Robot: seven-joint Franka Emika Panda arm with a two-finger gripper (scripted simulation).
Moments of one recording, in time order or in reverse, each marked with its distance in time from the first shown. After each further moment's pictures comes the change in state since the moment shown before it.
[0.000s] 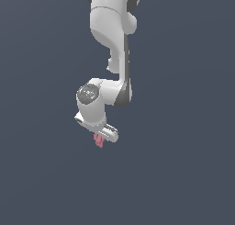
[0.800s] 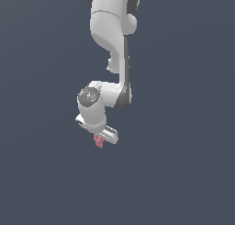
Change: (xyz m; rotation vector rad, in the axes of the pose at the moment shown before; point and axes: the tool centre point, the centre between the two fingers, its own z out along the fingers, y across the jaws) arm 0.001 -0.001 0.011 0.001 0.001 0.001
